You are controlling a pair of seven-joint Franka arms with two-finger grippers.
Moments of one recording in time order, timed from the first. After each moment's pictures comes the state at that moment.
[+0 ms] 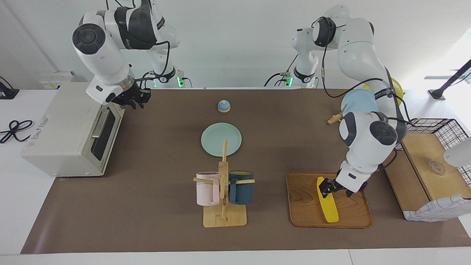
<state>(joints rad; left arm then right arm) -0.13 0.52 -0.03 -1.31 0.01 1.96 -0.13 -0.01 0.03 0.06 -1.69 -0.04 1.45 -0.07</state>
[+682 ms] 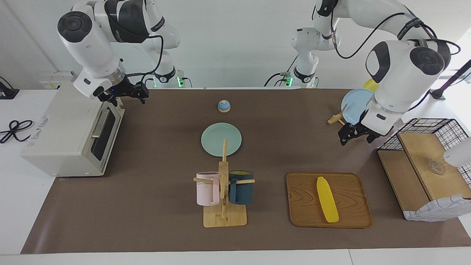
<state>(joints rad) -0.13 0.26 -0.02 -1.37 0.01 1.58 -0.13 -0.01 0.01 0.06 -1.67 -0.04 1.46 -0.07</state>
